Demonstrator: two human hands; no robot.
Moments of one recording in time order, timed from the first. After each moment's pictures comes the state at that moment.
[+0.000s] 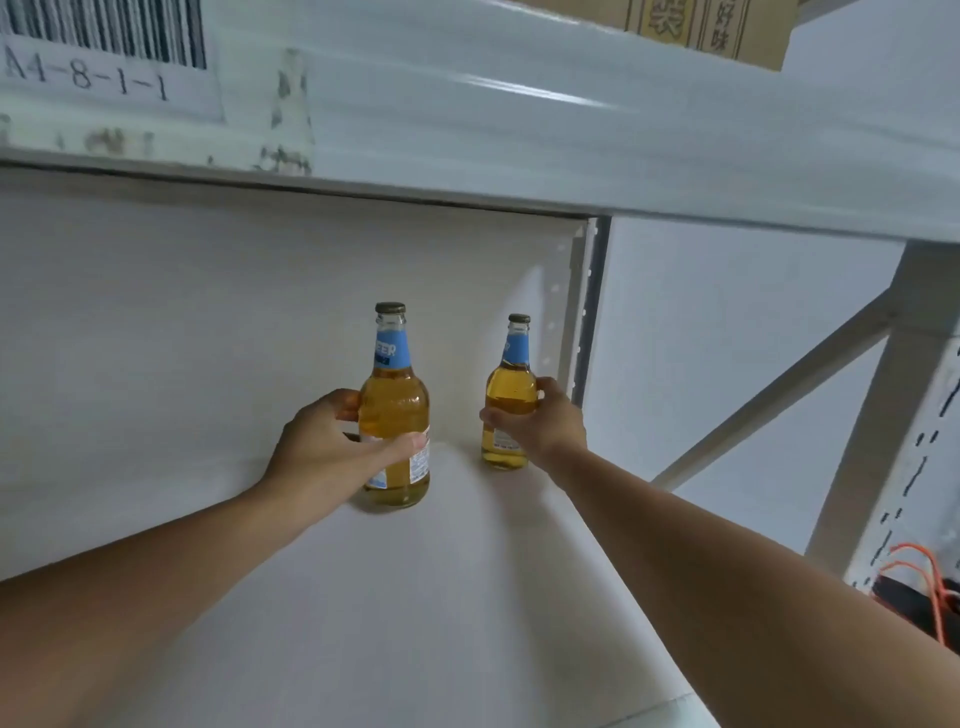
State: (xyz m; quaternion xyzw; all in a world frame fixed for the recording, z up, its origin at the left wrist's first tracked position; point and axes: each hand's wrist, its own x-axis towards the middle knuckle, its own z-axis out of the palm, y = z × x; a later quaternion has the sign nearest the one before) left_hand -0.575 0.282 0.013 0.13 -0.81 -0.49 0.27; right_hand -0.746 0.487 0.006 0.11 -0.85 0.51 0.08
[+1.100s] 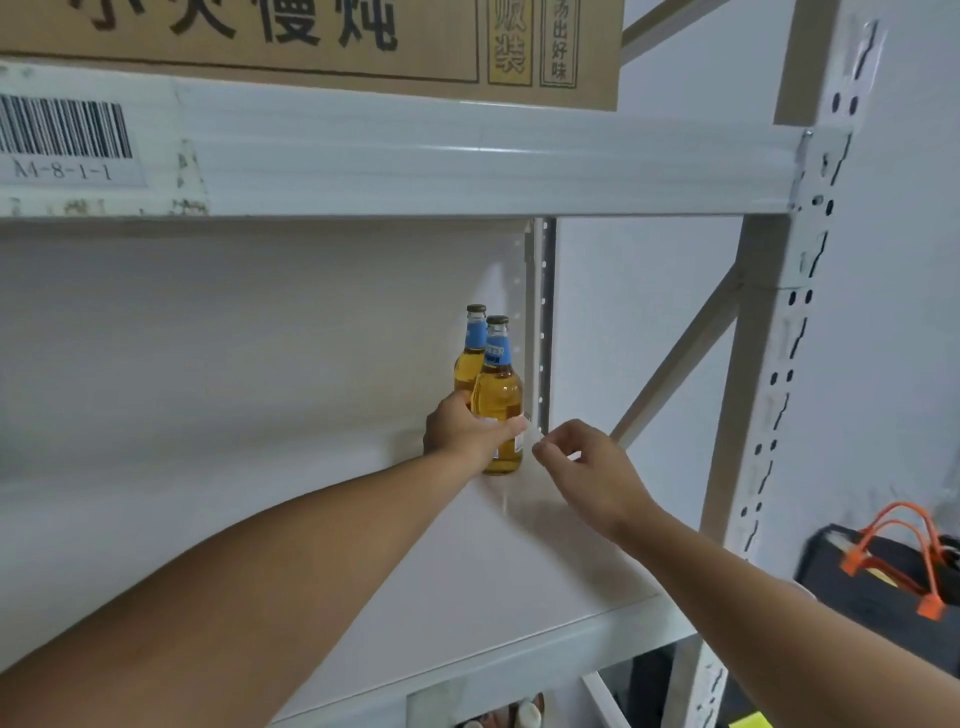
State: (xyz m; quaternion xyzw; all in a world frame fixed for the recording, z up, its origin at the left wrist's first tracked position) left_hand -0.669 0.426 -0.006 0.16 -0.84 -0.46 0.24; right_hand -0.636 0.613 -0.009 0.19 -0.85 0.48 0.08
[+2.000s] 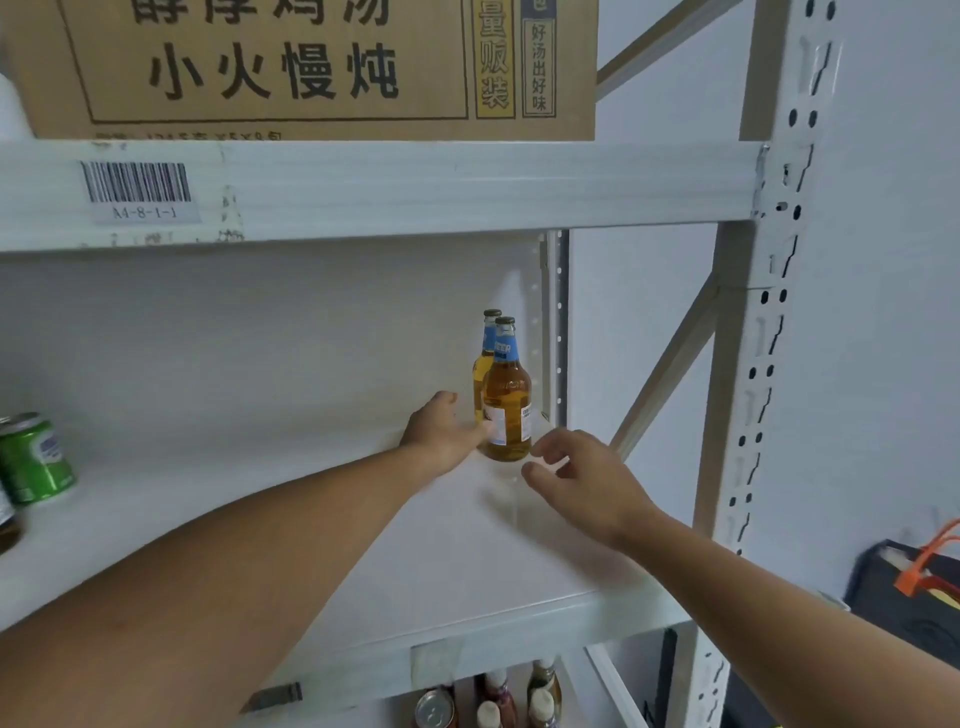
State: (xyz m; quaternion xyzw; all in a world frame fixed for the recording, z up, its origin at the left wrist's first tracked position) left_hand -0.625 0.399 0.010 0.17 -0.90 -0.35 0.19; right_hand -0.614 0.626 -0.006 0.29 -0.88 0.39 0.07
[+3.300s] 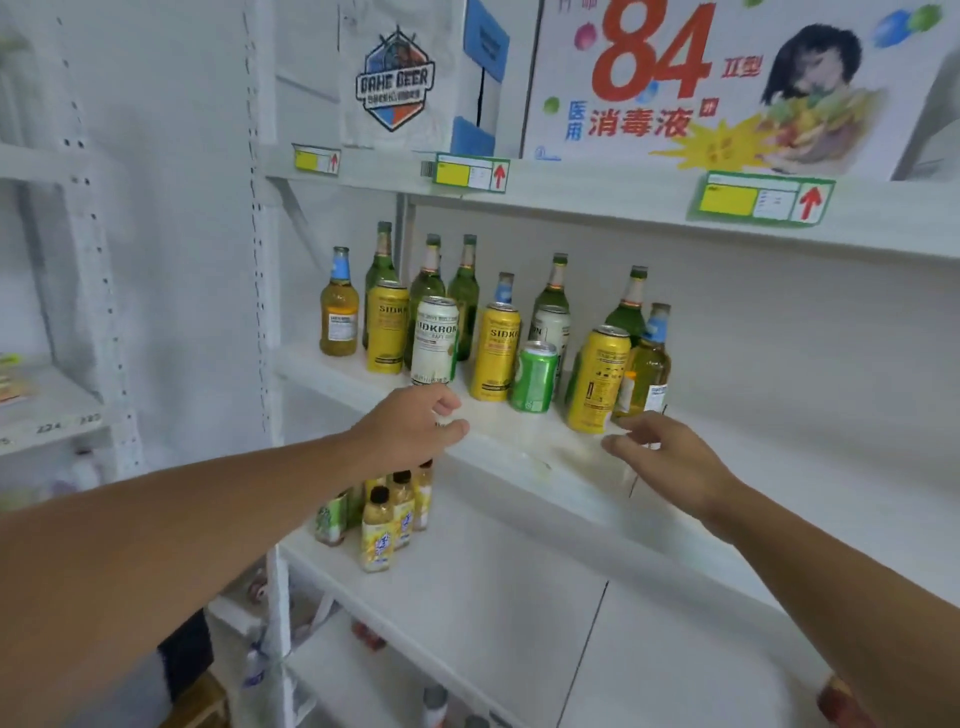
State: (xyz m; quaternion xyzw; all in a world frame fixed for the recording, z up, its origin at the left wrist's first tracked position) left_hand 0.054 0.021 -0.014 0.38 -0.85 -0.24 0.28; right_hand -0.237 0.204 0.006 0.50 -0.77 0.39 -0.12
